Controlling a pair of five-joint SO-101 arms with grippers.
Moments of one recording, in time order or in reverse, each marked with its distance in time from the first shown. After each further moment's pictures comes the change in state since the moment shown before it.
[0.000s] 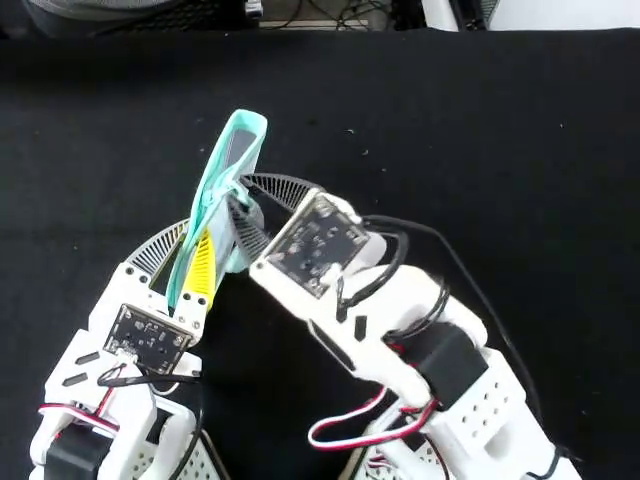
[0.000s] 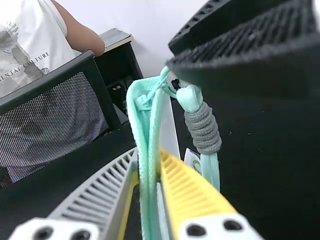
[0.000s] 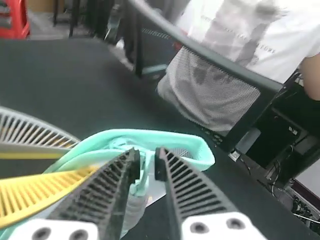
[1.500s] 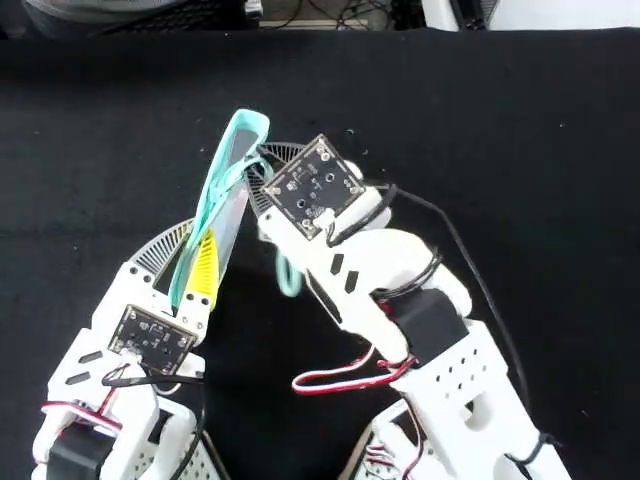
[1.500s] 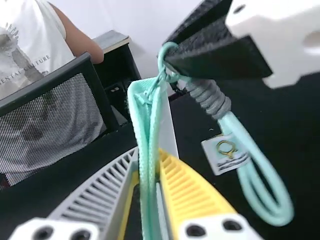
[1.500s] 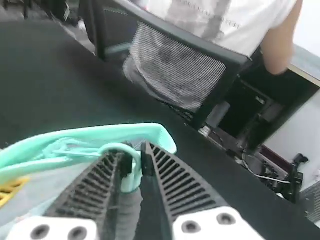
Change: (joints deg) left arm 0.1 0.0 0.4 -0.2 -0.3; right arm 9.3 7.3 -0.7 -7.0 0.1
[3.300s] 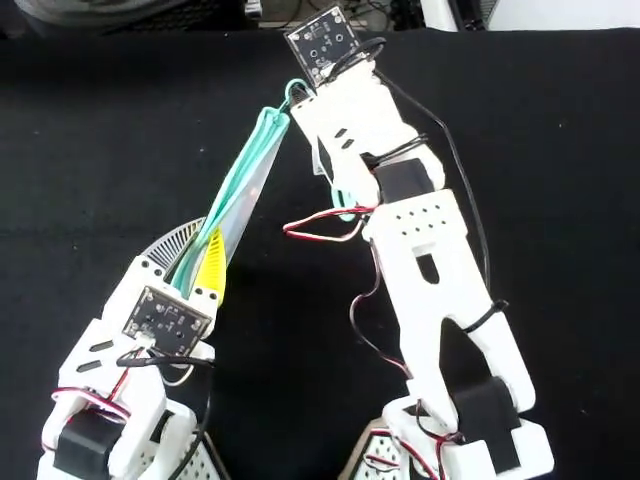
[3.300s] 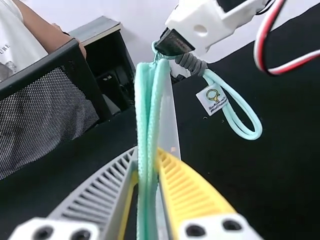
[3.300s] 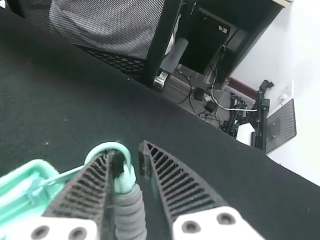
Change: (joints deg) left arm 0.1 0.3 1.1 -0.1 0.0; right arm 19.2 40.2 -21.5 -7.2 0.1
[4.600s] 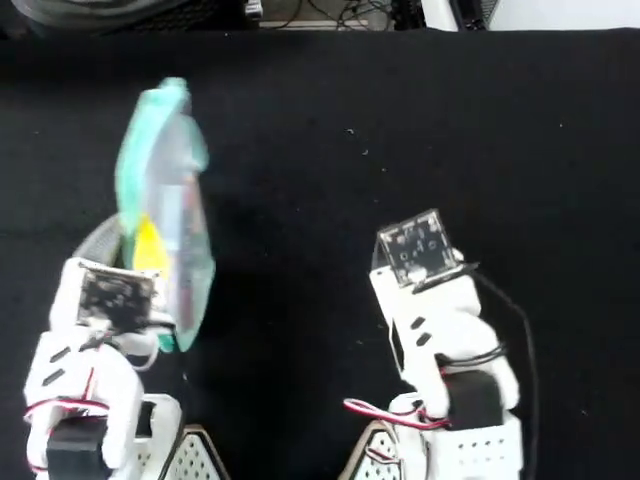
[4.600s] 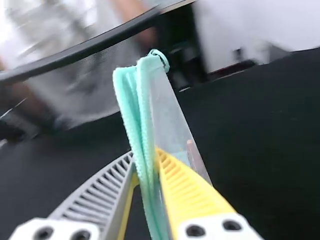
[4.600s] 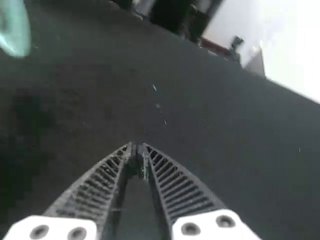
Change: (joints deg) left arm -21.5 0.2 -2.5 -0.5 0.5; right arm 7.6 -82.5 63.0 22.1 -0.1
